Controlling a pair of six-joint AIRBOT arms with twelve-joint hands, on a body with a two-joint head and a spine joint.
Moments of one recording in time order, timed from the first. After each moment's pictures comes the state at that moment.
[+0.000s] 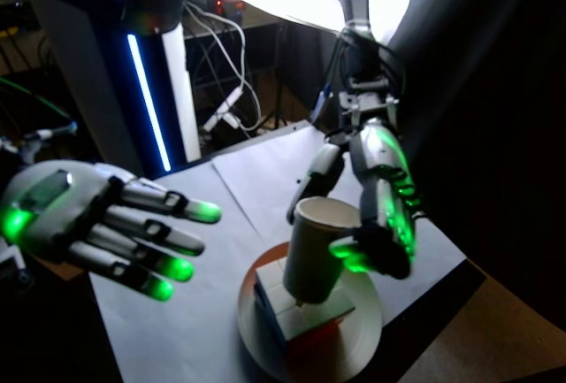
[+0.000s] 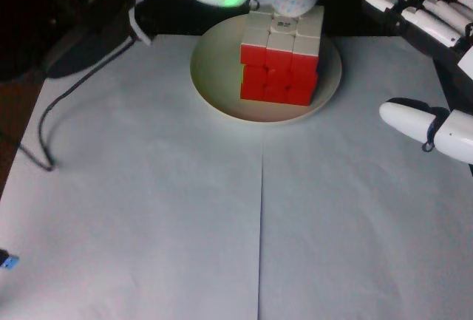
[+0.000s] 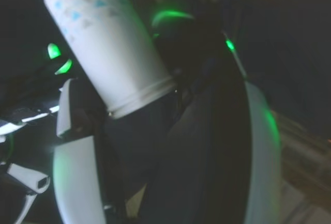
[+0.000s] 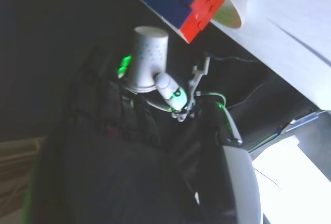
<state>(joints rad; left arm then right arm) 0.39 -1.40 1.61 0.24 -0.62 0.34 -1.00 -0.89 0.95 0.24 1.11 -1.00</state>
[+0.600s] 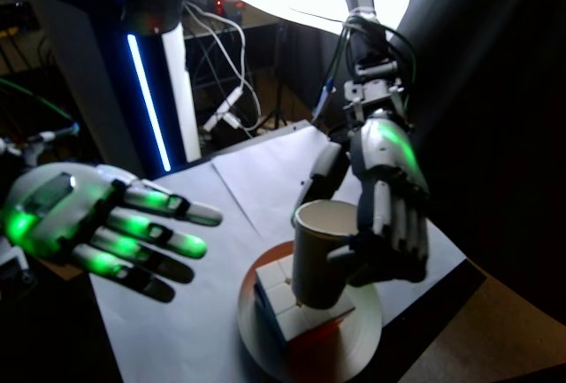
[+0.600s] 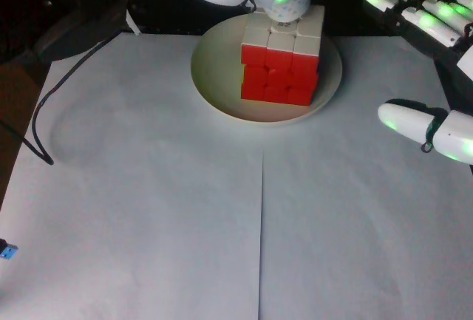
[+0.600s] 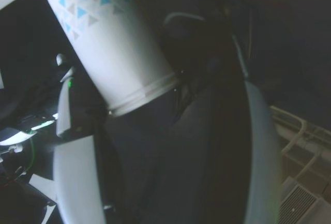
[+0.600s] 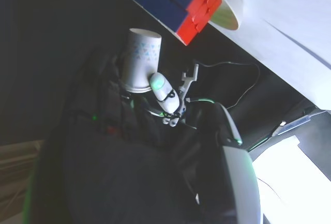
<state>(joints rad) 0.35 -1.39 1.60 0.35 -0.52 0.32 -1.00 -0.89 0.95 0.24 1.11 -1.00</state>
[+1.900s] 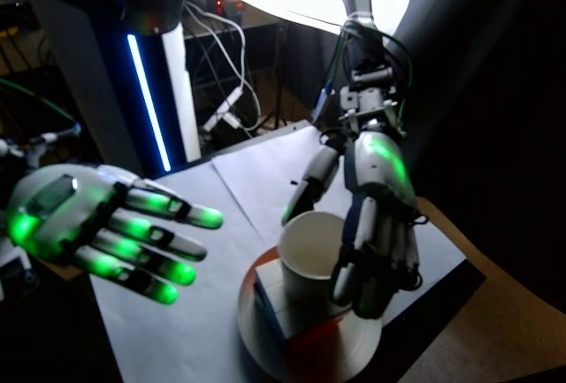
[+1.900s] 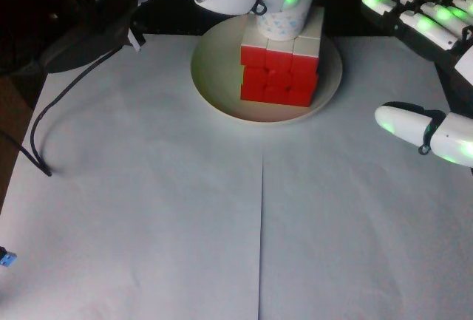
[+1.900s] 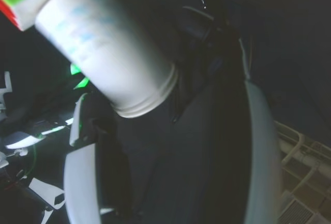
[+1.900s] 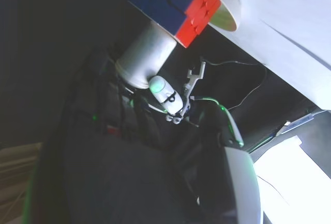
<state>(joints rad) 0.38 -1.40 1.61 0.35 -0.50 0.30 -1.00 -0.90 0.95 0.25 1.11 -1.00</state>
